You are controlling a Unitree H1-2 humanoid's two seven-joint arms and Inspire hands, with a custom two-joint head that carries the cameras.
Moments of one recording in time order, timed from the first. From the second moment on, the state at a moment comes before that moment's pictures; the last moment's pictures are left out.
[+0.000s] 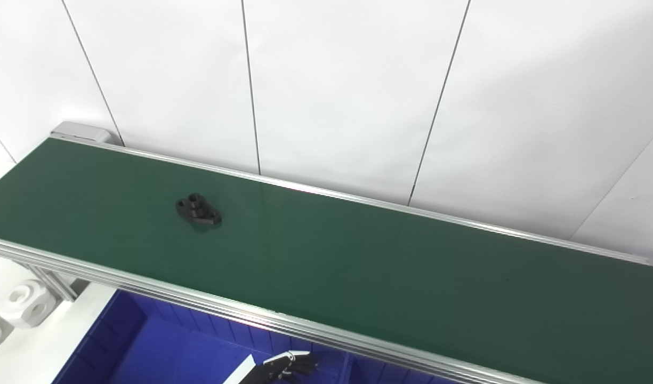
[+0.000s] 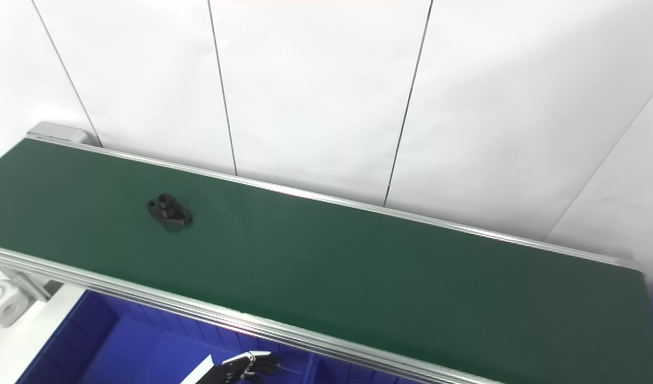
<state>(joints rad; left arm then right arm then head) 0.29 0.34 -0.42 0.15 0.15 -0.44 0.12 0.35 -0.15 0.35 0.16 -0.41 -0.41 -0.10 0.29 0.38</state>
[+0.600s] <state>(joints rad) 0.28 0.37 -0.50 0.15 0.15 -0.44 0.23 0.35 -0.18 0.39 0.16 -0.39 -0.41 -0.14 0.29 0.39</state>
